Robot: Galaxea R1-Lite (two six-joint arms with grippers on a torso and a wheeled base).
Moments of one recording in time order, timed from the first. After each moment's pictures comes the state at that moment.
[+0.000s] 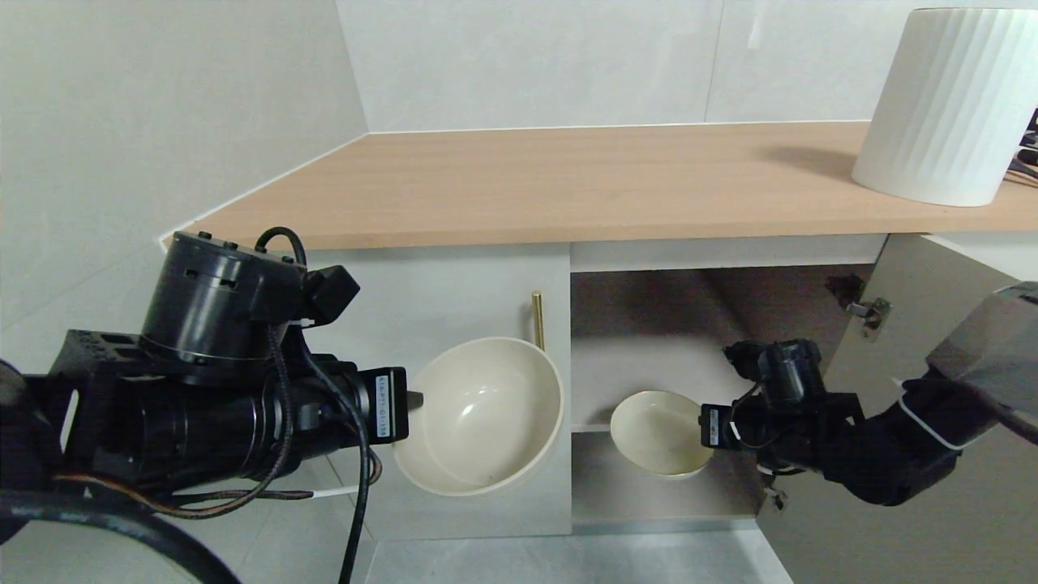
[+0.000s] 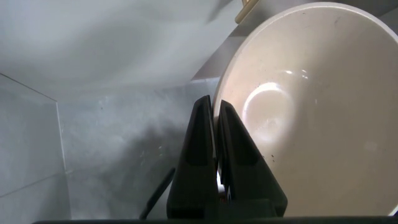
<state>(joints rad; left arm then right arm) -0.55 1.50 -0.89 0.03 0.09 -0.47 0.37 2.13 -0.79 -0.70 -0.05 0.34</state>
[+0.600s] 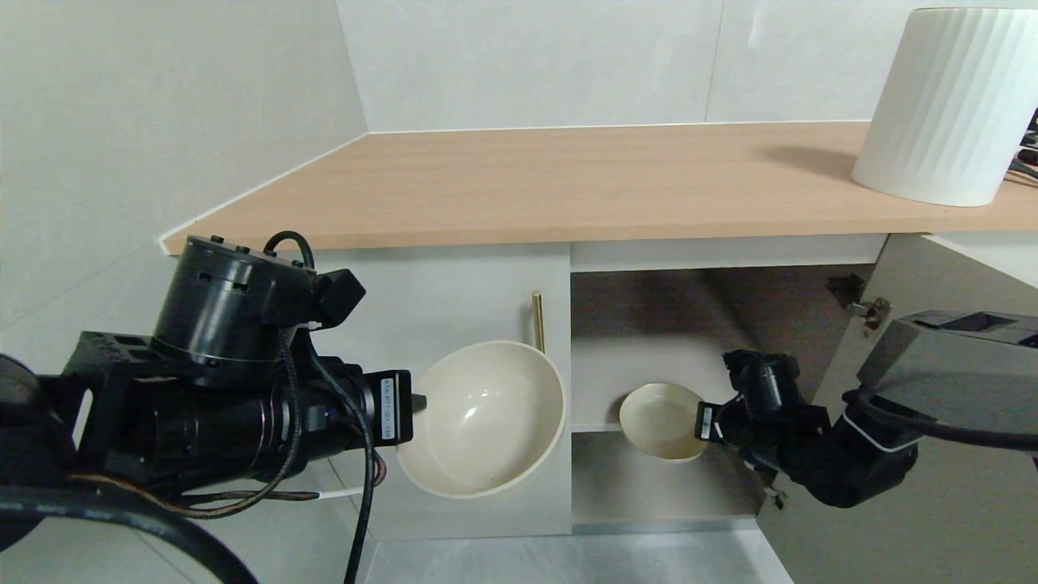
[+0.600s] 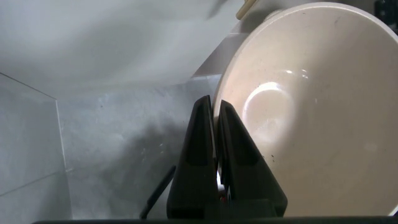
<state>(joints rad) -0.55 1.51 -0.89 0.03 0.09 -0.47 0.32 2.31 -0.88 -0.85 -0.17 0.38</state>
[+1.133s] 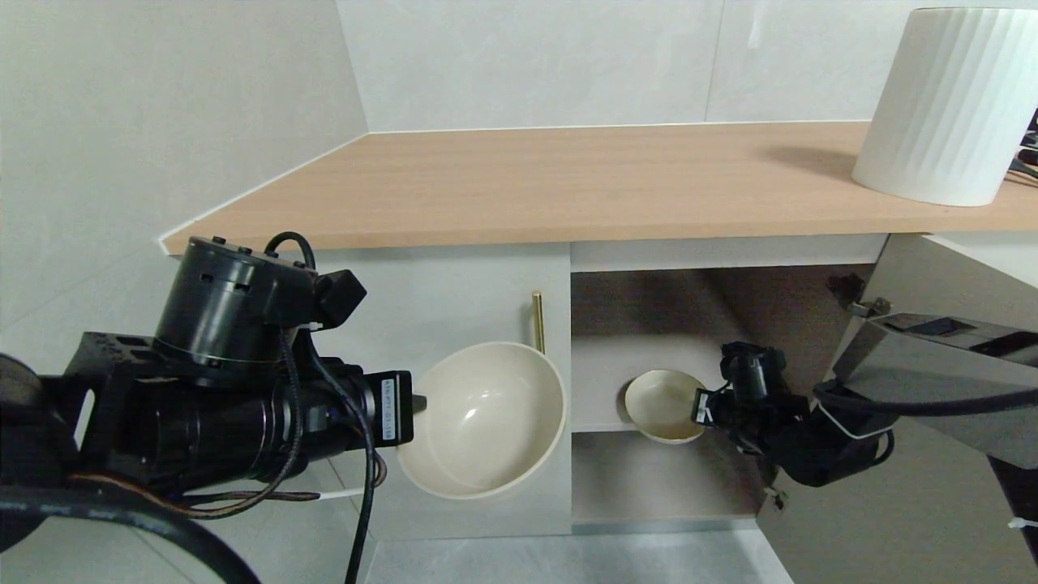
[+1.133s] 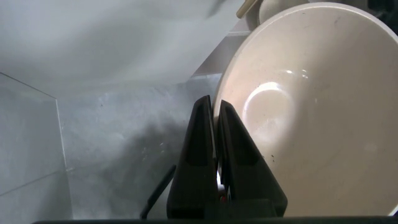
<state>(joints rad) -0.55 1.51 -0.89 0.03 0.09 -0.47 0.30 2.41 -1.03 -0.83 -0.23 0.39</state>
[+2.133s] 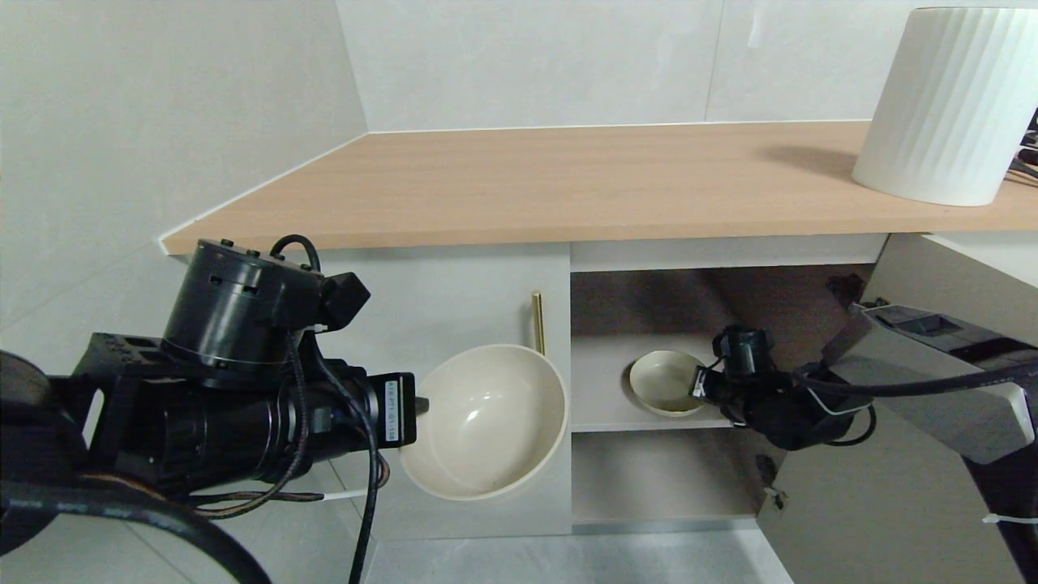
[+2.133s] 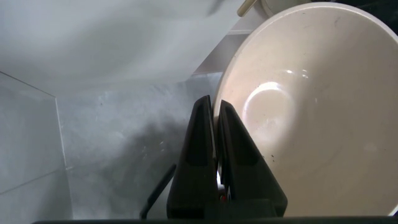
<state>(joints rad) -0.56 1.52 -0.89 0.03 0.09 -0.47 0.26 2.49 -1.28 -0.68 -0.27 0.46</state>
